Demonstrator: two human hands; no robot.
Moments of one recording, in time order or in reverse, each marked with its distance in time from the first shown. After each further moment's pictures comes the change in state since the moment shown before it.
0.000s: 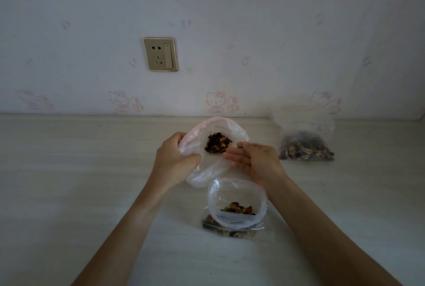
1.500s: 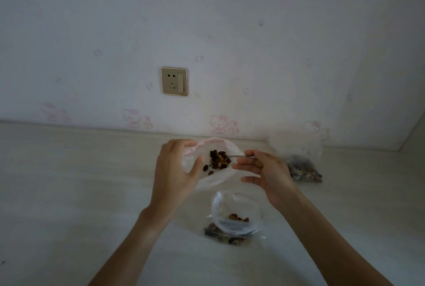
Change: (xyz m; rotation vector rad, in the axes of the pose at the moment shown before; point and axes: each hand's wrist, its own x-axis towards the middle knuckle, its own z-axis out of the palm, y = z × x) left_hand -0.027 0.004 -0.013 0.131 0.347 0.505; right_hand -0.043 -0.040 -0.007 -0.128 -0.064 -0.133
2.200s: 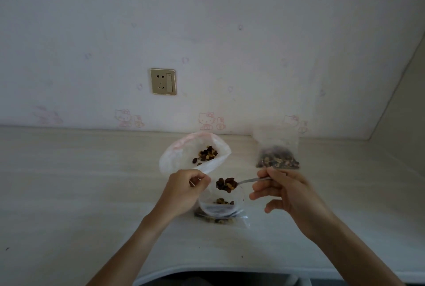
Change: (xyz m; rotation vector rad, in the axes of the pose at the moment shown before) left_hand -0.044 0.017 0.010 -0.152 -0.538 -0.265; right_hand -0.100 -0.006 -0.065 -0.059 -0.099 -0.026
